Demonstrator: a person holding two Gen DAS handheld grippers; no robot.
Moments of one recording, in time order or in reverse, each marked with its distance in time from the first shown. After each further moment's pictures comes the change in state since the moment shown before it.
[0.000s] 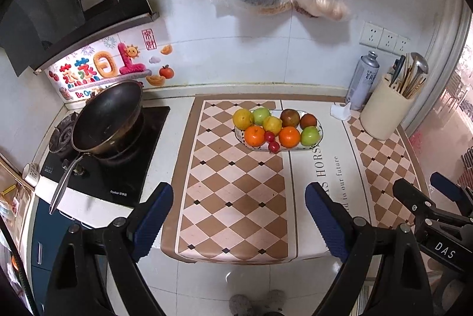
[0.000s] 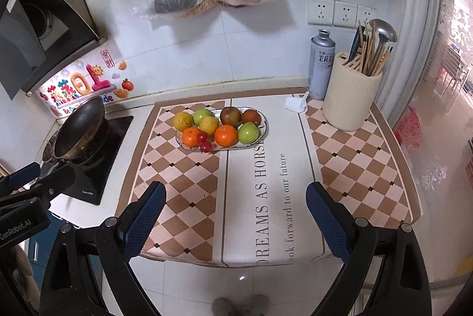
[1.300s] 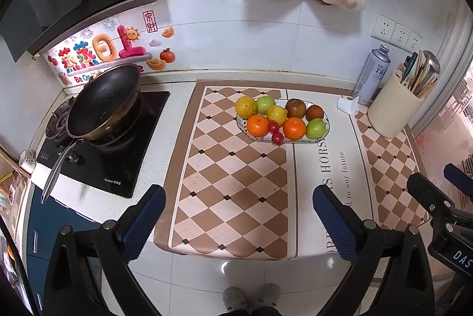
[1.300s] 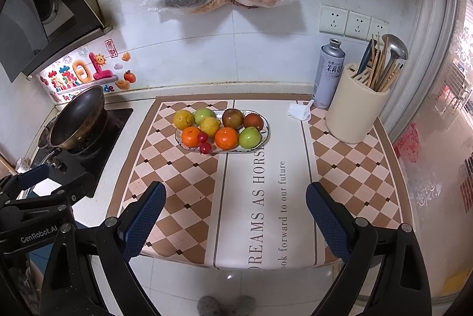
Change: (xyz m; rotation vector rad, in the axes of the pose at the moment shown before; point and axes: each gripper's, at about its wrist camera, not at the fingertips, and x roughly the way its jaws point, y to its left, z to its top) left arm 0.024 0.002 -0.002 -0.051 0.050 0.009; right arm 0.006 0.011 0.010 -0.074 0.004 -0.010
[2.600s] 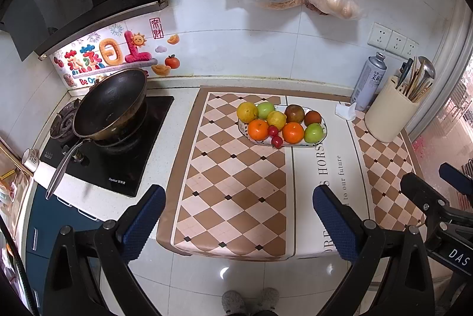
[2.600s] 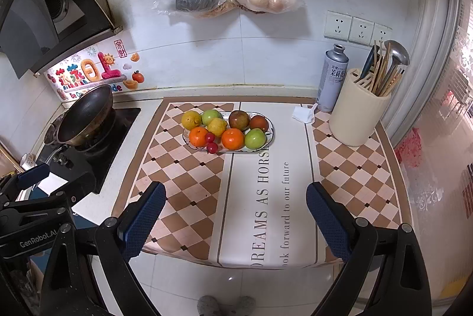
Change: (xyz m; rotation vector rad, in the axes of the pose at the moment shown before) left arm -0.021 0.001 -0.004 -0.009 -0.035 0.003; right arm -0.020 0.003 0.001 -0.026 -0.007 0.027
